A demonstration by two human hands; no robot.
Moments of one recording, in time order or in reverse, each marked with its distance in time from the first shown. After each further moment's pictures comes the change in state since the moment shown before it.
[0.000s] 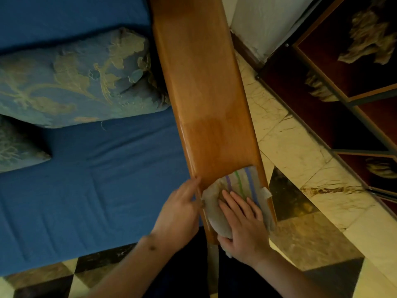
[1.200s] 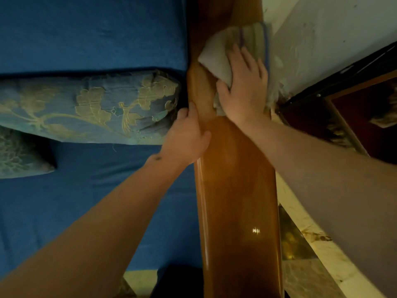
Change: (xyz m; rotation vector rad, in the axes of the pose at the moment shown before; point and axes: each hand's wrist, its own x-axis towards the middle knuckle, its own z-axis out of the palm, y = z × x) left_hand 0.230 -0.103 -0.151 -0.331 0.139 -0.505; right_hand 0.476 0.021 -0.088 0.000 0.215 0.057
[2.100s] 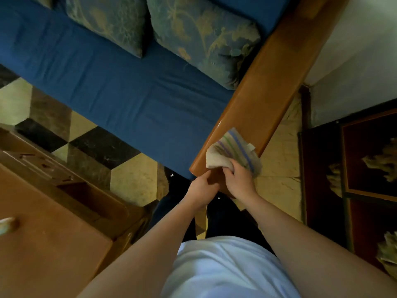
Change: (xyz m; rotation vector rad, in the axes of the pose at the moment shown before) left_hand -0.382 0.045 0.236 -0.792 0.103 -0.556; right_hand -0.402 0.011 -0.135 0.239 -0.872 0.094
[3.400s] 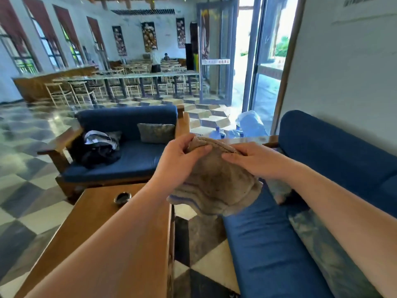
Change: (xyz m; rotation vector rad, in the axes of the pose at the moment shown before) left_hand -0.389 -0.149 -0.733 -0.364 1.442 0.698; right_hand -0.215 -0.839 0.260 -0.588 -0.611 -1.483
